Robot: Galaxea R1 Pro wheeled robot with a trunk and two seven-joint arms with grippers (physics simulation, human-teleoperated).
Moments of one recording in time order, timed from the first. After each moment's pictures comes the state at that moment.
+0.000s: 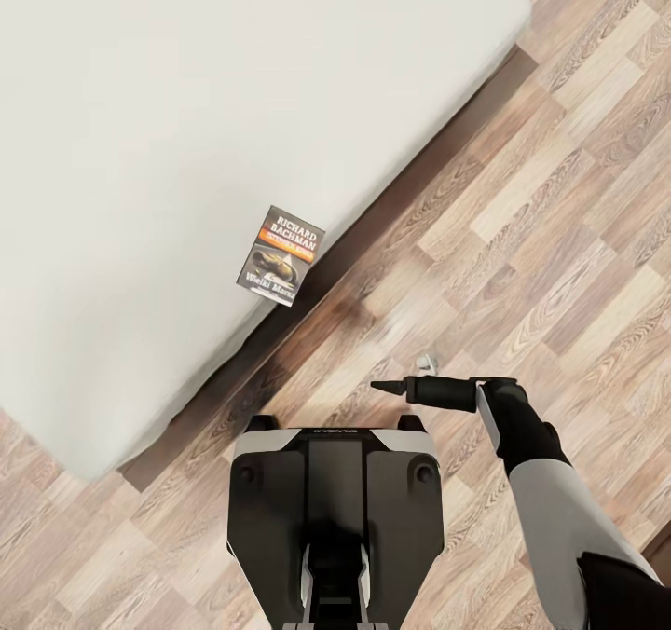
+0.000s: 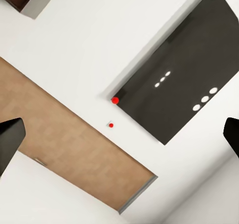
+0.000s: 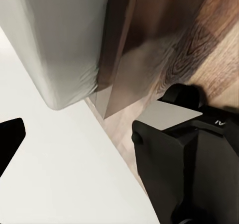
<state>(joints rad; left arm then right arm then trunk) -0.37 0.37 -0.09 -0.10 -0.29 -0.02 -1.57 -0.87 -0.01 -0.23 -0.79 0.16 0.68 1.15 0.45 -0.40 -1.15</state>
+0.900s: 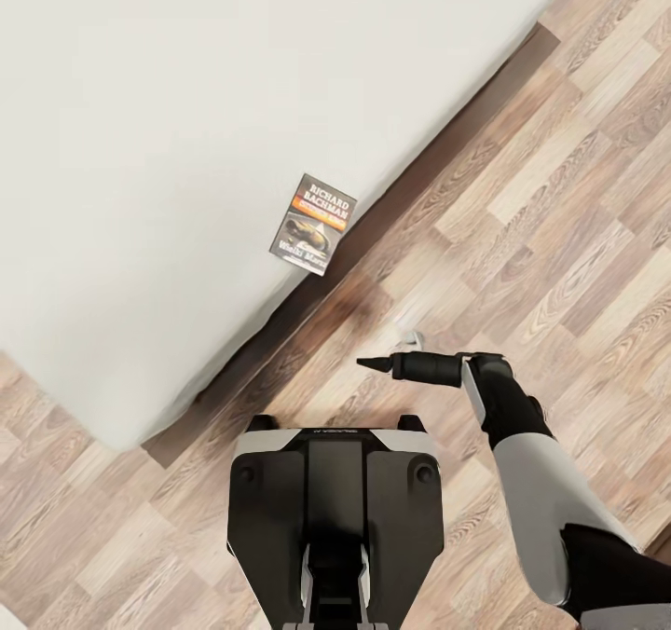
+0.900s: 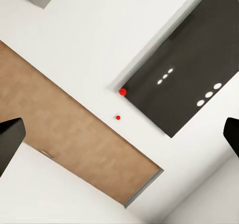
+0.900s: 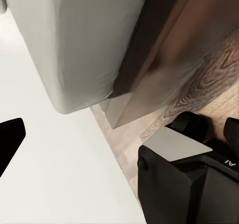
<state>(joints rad) -0.36 0.37 -0.08 -0.10 -0.29 -0.03 -1.57 -0.95 0.03 -0.20 -0.79 0.15 0.65 1.14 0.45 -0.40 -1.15</state>
